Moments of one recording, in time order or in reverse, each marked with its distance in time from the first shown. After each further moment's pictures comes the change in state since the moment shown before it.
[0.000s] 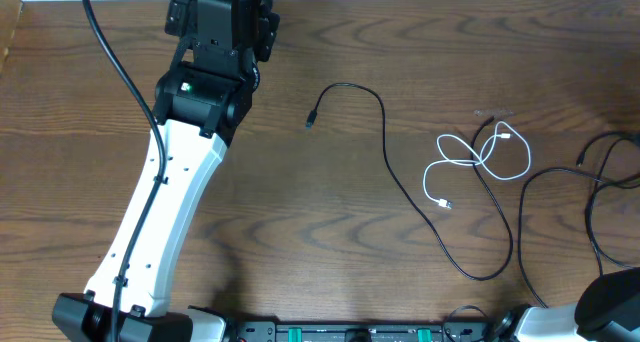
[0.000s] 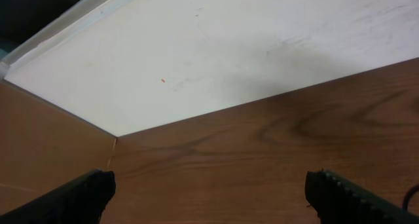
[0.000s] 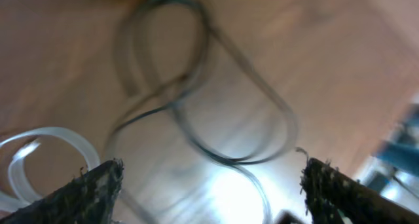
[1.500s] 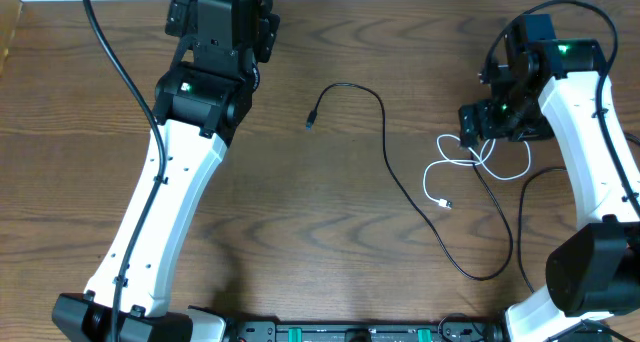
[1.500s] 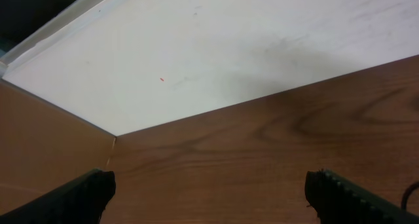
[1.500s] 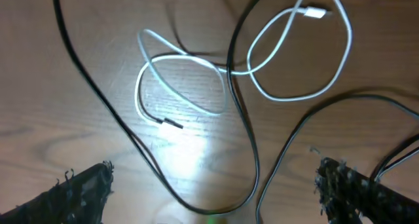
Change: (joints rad) left arm 0.000 0.000 0.000 -0.006 0.003 0.000; right arm 0.626 0.153 0.000 -0.134 -0.272 -0.288
